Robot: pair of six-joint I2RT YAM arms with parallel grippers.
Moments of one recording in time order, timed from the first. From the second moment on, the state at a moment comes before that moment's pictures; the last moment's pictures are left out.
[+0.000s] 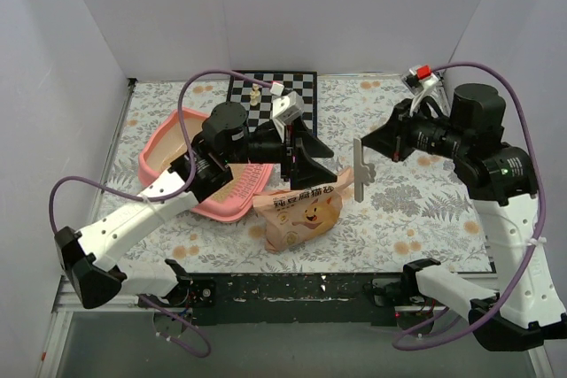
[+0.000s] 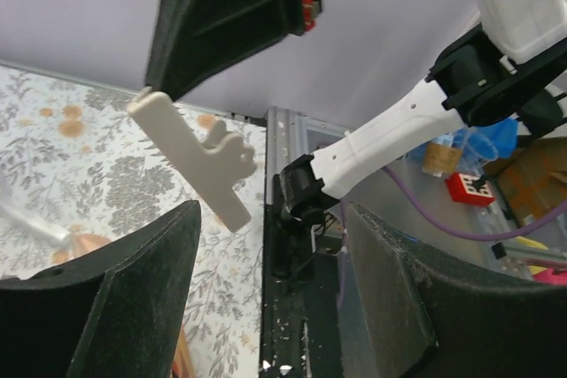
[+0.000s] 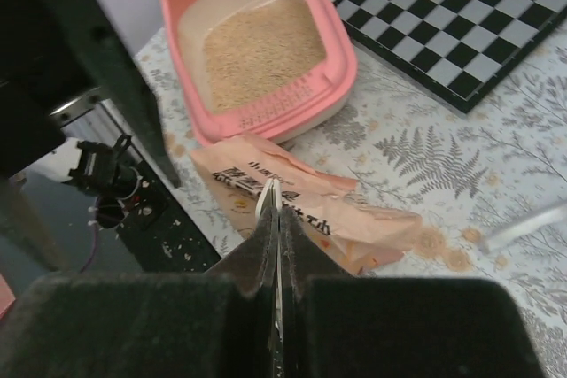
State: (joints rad) left arm -0.87 1.24 1.30 -0.04 0.69 -0.30; right arm 0.29 1.04 1.54 -0.91 -0.60 0.12
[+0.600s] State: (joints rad) left arm -0.85 1.37 1.30 0.39 0.86 -0.61; right arm 0.29 0.91 1.46 -0.68 -0.96 0.24
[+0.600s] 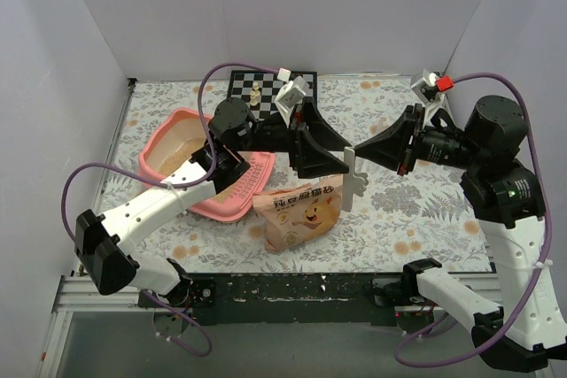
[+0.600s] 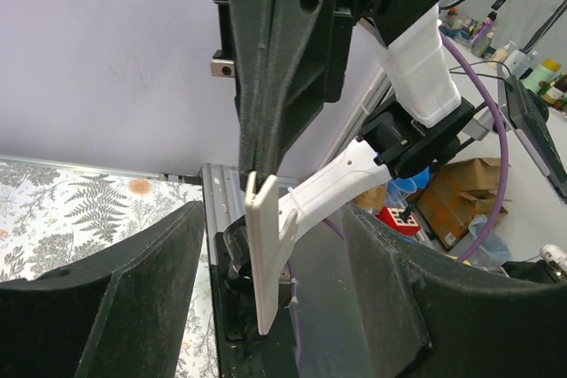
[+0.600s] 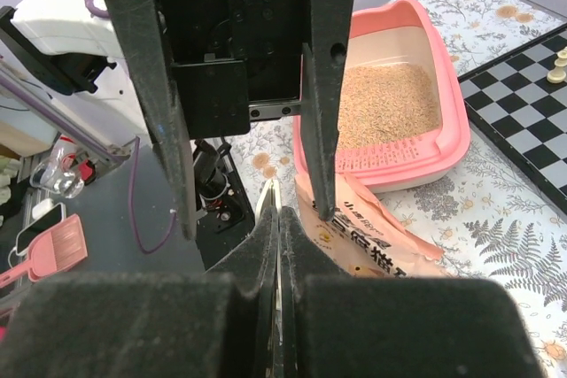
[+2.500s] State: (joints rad) left arm -0.66 1.29 1.14 0.50 0.82 -0.85; right arm 0.29 0.78 1.21 -0.55 -0.96 0.28
